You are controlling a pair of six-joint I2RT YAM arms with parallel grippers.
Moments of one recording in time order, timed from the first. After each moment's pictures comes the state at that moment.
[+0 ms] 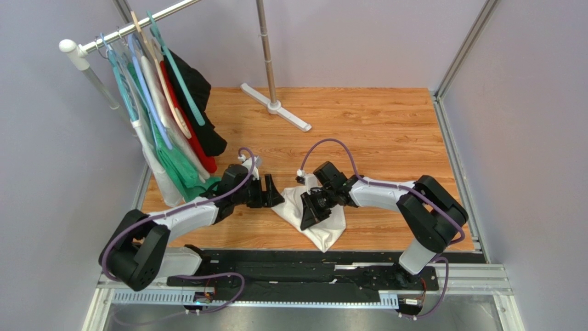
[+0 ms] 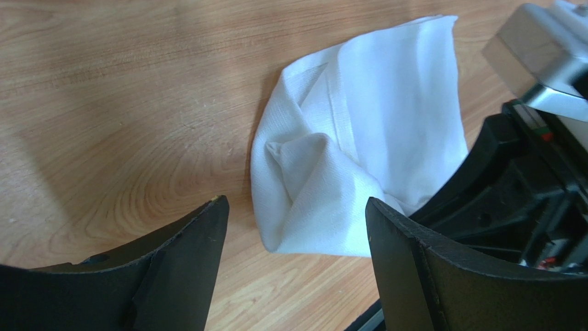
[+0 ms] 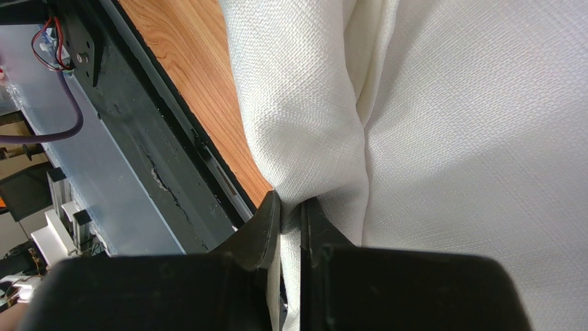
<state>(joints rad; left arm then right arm) -0.52 1.25 0.45 0.13 0.29 -0.59 0.77 1.65 0.82 -0.22 -0.62 0.33</state>
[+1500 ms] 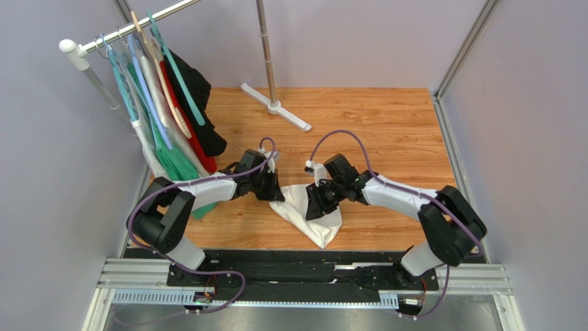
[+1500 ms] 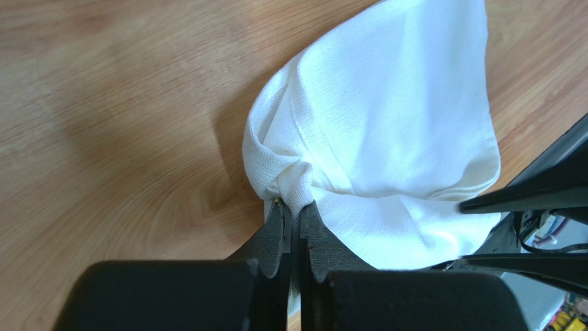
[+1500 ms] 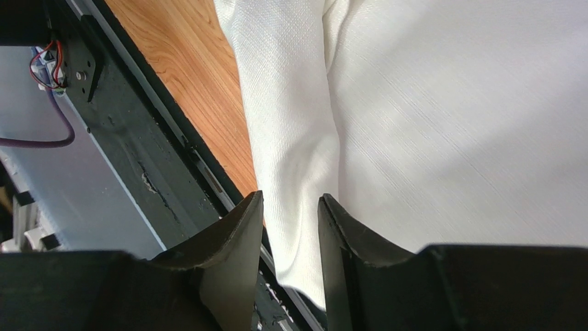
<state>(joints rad) -0.54 1.56 0.73 -0.08 0.38 -0.46 0.70 1.53 0.82 -0.28 -0.57 0.26</state>
